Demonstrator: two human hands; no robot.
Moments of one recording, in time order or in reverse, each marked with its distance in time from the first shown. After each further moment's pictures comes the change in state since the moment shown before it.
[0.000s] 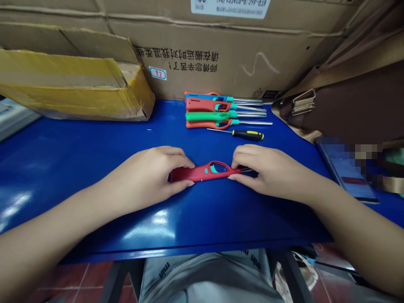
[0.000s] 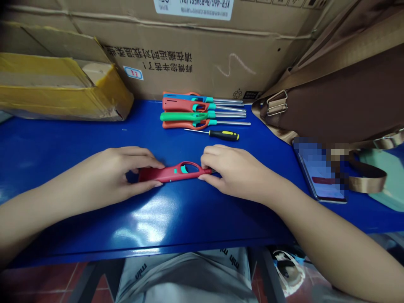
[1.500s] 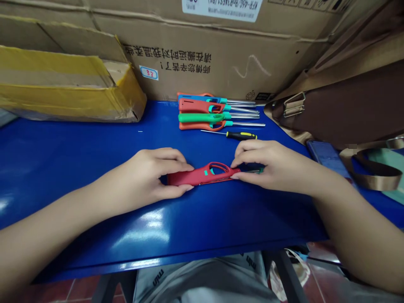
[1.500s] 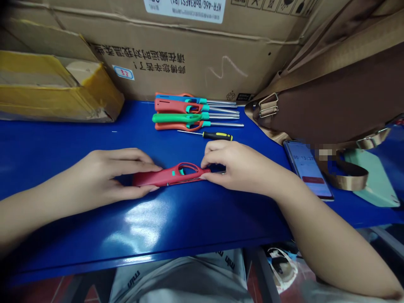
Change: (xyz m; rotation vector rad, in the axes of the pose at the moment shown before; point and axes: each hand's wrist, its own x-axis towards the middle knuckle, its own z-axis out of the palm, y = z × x) left_hand 0.004 -0.010 0.004 -0.164 0.114 0.194; right_hand -0.004 0.015 -0.019 0.167 0.018 -0.026
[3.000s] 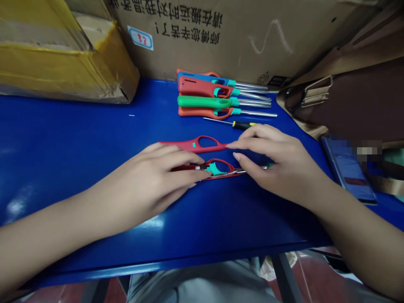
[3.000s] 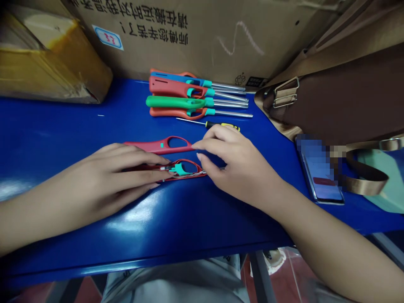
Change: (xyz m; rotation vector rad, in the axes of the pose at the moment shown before) left_hand -0.004 0.003 0.022 0.199 0.014 0.141; right_hand 0.009 -0.016 0.025 -0.084 0.336 0.074
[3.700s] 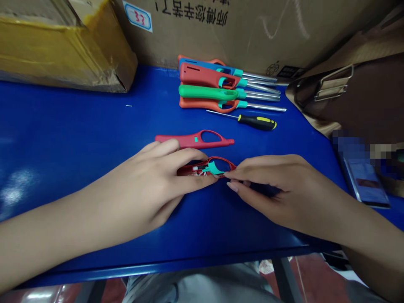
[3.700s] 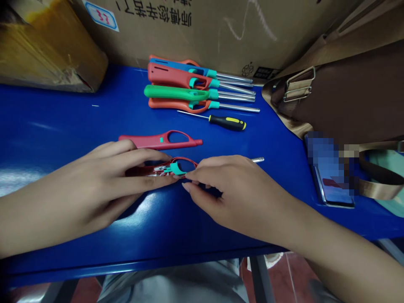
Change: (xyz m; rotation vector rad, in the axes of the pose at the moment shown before) left_hand -0.001 0.007 0.001 0.020 -0.091 -0.051; right_hand -0.013 -0.024 -0.001 0.184 -0.264 0.038
